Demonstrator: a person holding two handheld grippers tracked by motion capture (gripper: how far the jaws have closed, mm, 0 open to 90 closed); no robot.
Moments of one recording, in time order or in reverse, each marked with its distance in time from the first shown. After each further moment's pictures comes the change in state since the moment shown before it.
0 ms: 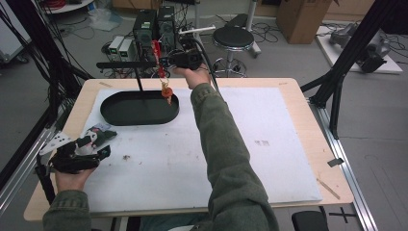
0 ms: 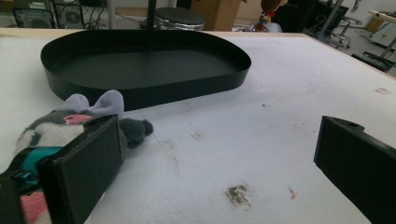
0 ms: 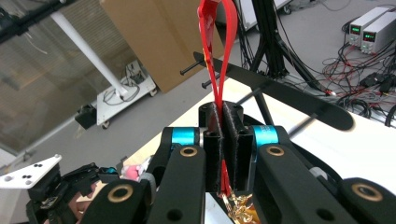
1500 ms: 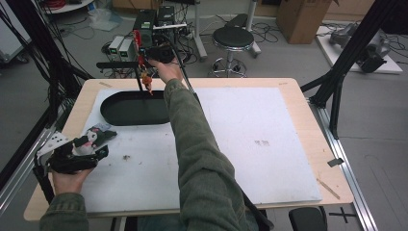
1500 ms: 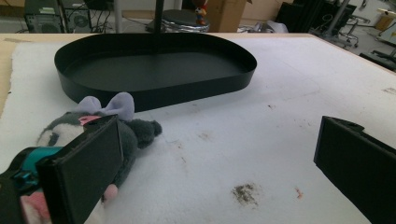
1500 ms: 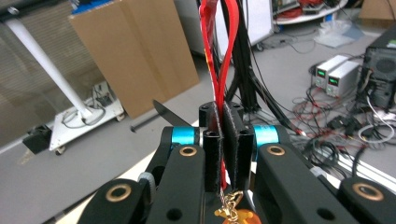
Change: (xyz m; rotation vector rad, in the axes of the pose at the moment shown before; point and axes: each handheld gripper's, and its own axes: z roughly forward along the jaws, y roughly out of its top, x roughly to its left) left arm 0.001 0.001 -0.005 -0.003 0.025 0.017; right arm -0.016 0.023 0.092 -0.114 -0.111 -0.100
